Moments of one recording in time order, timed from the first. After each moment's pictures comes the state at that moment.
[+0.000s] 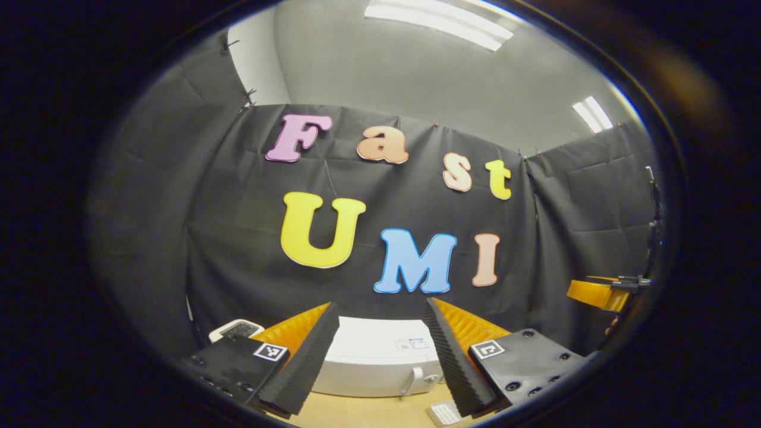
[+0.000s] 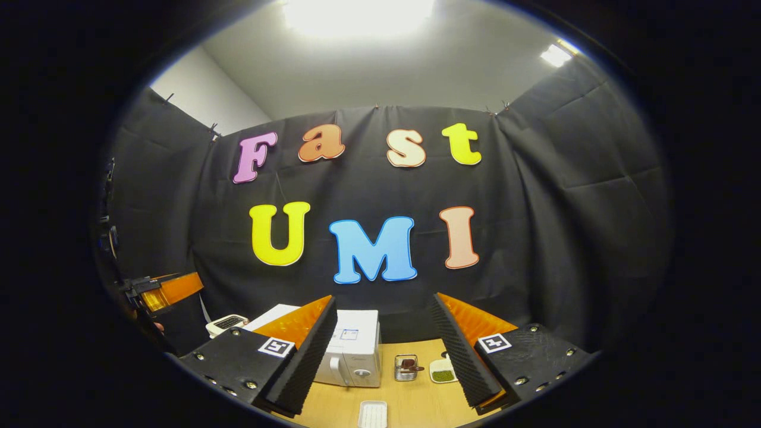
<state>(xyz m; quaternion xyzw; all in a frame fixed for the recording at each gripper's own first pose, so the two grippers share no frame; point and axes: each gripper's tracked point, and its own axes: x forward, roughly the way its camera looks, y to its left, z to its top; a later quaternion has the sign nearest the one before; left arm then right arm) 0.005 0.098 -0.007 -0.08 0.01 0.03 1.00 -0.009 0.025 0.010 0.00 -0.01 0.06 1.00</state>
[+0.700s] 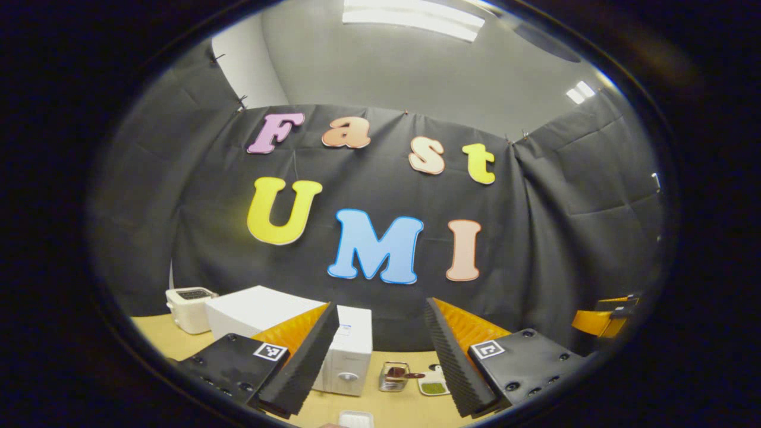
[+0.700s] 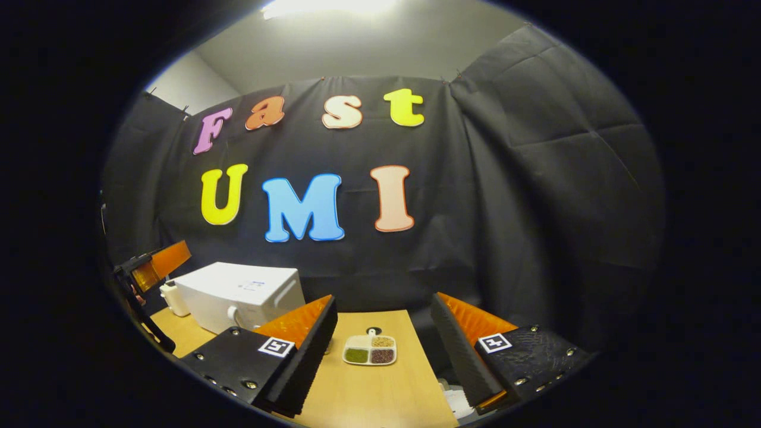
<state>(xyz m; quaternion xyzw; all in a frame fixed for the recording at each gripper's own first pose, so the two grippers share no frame) 0.058 -0.181 -0.125 -0.05 0.01 0.07 1.00 0.023 -0.226 -0.121 -0.01 0.06 0.01 1.00</state>
